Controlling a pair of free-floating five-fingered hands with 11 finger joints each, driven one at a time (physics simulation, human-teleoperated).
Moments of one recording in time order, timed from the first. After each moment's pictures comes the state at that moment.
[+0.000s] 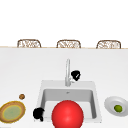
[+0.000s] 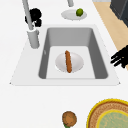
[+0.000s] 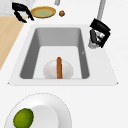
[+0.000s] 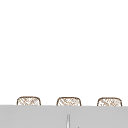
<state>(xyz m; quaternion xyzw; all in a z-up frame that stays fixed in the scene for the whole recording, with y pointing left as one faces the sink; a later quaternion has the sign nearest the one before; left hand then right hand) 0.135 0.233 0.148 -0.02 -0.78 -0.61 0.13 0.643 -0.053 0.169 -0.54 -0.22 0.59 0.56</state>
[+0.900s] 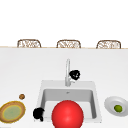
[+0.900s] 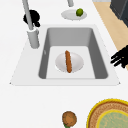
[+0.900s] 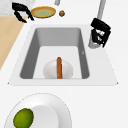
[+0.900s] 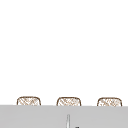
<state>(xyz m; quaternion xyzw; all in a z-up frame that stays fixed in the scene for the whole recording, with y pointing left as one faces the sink) 0.135 0.233 0.148 -0.02 -0.78 -0.61 0.13 0.654 -0.028 0.159 -0.64 -0.13 0.52 0.56</state>
